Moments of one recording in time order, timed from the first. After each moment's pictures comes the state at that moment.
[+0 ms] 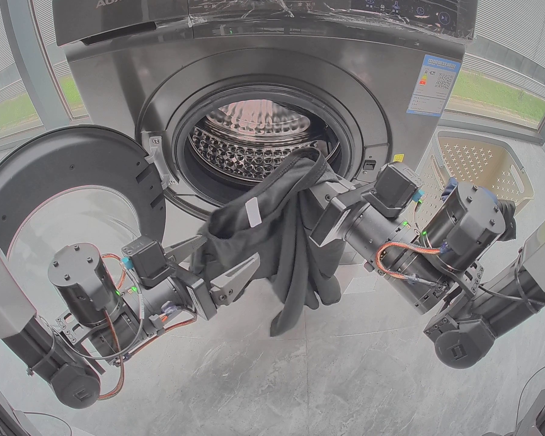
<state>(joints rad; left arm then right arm) -0.56 1.83 -0.36 -1.54 -0.12 -0.17 0.76 1.94 -0.81 -1.53 -0.02 0.16</state>
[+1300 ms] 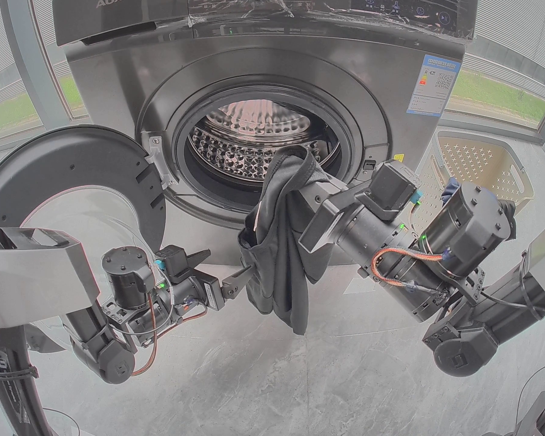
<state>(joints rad) -0.44 2.13 -0.52 -1.54 -0.17 -0.16 0.81 1.93 -0.82 -1.53 -0.02 0.16</state>
